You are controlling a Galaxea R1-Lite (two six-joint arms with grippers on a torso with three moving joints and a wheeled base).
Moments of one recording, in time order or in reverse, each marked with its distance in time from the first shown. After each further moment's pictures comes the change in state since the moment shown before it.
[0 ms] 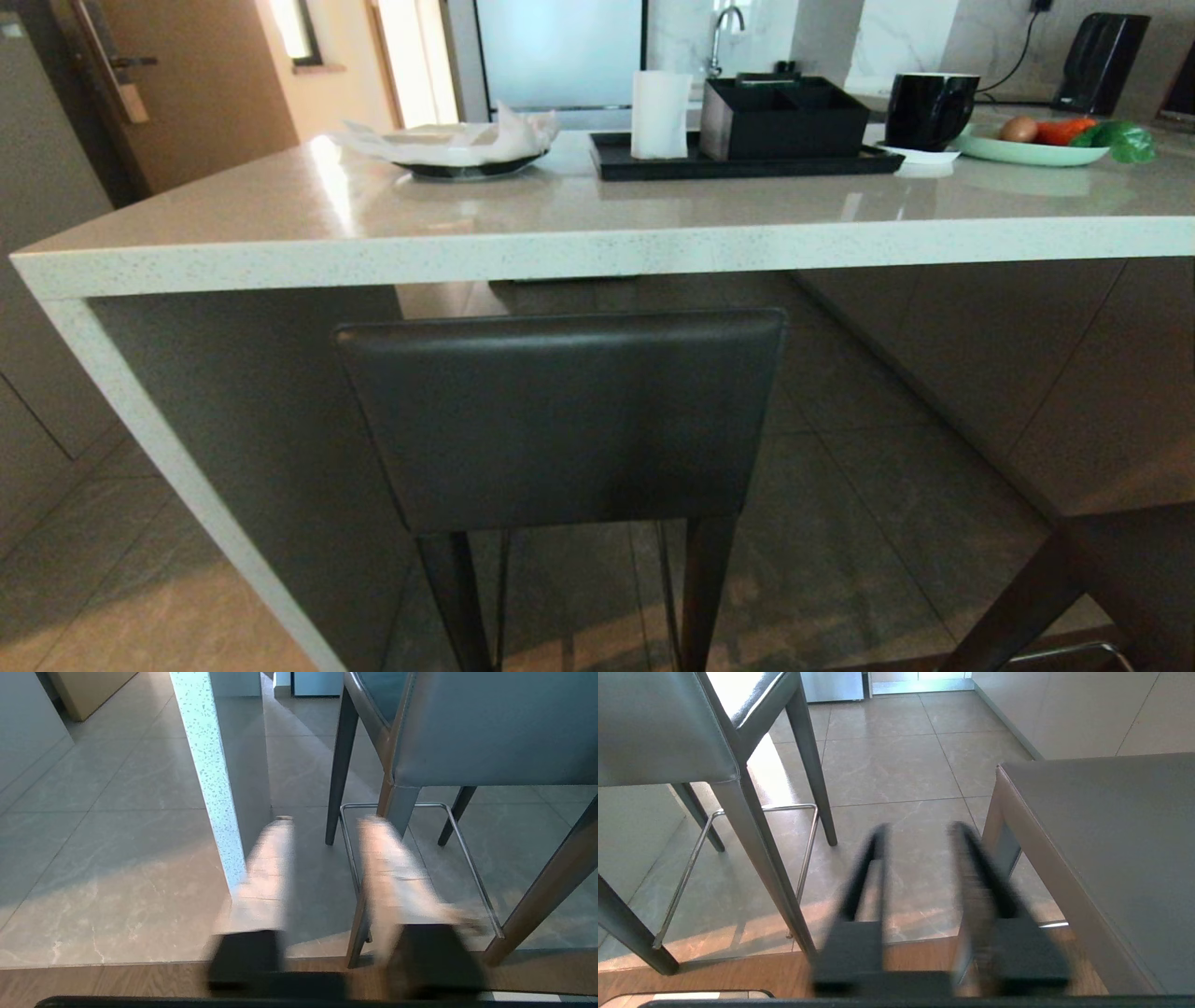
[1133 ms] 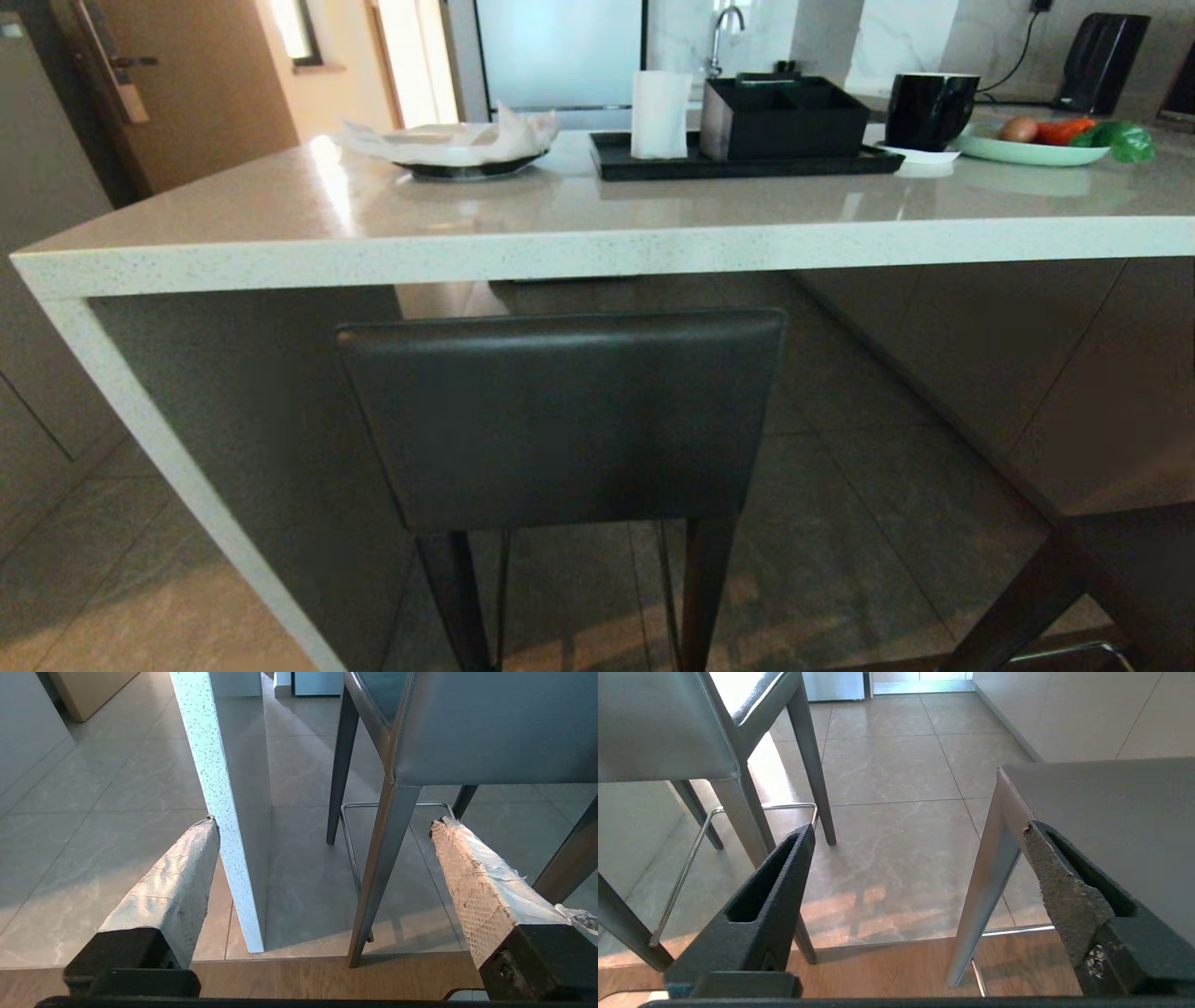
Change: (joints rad) left arm 0.001 0.000 0.000 0.001 -0.001 0.007; right arm 0.000 0.000 -0.001 0.000 0.004 -0.013
